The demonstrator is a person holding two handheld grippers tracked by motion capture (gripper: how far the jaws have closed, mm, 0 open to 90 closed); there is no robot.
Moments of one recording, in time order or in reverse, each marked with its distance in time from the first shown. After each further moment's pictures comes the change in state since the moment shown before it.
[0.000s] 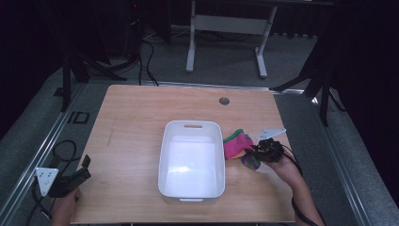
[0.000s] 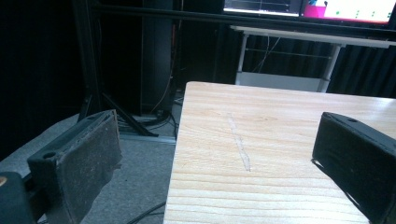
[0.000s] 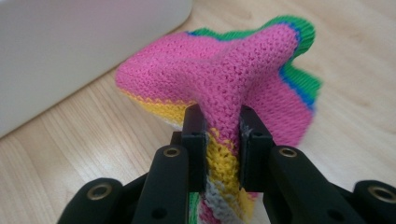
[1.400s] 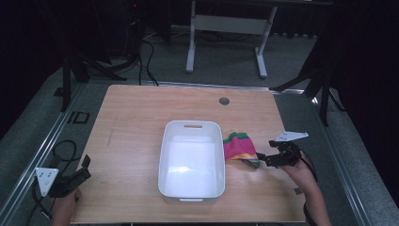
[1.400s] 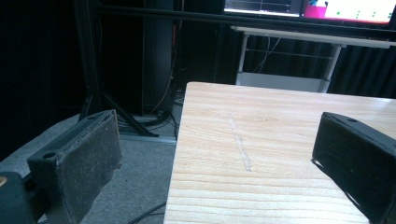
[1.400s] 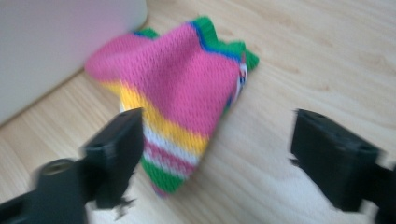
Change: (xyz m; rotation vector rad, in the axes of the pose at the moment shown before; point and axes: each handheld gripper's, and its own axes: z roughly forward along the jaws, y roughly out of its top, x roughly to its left) left arm 0.000 0.000 0.000 -0.002 0.002 0.002; right arm -0.018 -0.032 -0.038 -0.080 -0.085 0.115
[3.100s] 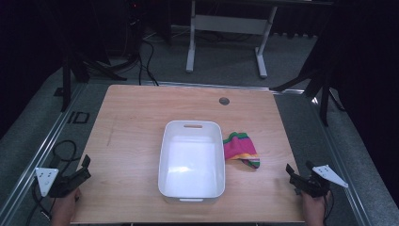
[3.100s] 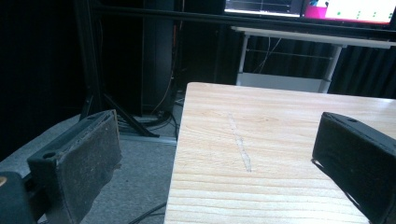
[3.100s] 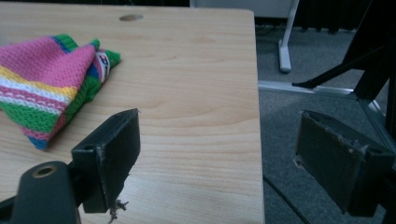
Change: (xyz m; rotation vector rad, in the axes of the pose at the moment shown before) left arm 0.000 0.000 0.000 -0.001 0.002 0.000; right arm -0.001 -0.126 -0.043 -0.380 -0.426 0.307
